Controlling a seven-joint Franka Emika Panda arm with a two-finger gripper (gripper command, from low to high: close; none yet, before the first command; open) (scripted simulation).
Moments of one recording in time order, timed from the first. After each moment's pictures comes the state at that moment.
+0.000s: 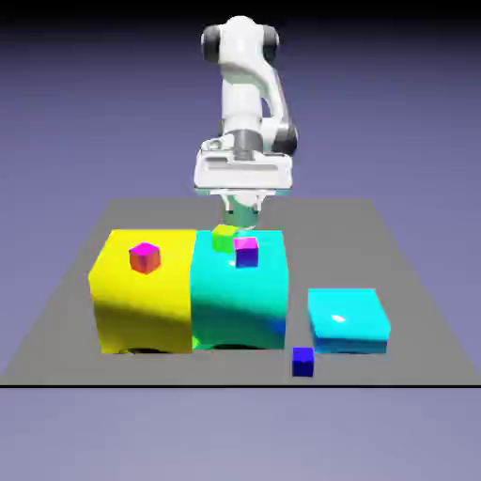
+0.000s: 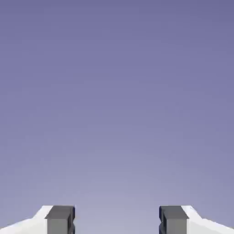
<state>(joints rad) 0.00 -0.53 0.02 -2.78 -0.01 3.00 0.76</state>
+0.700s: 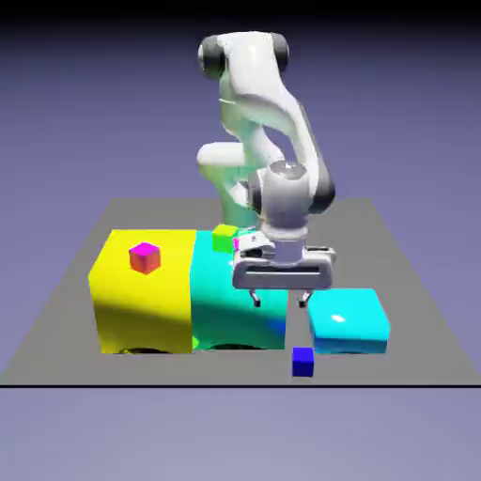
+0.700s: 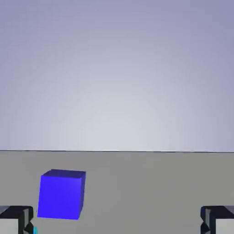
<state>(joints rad) -0.15 0.23 0.32 -2.18 -0.11 2.34 1.04</state>
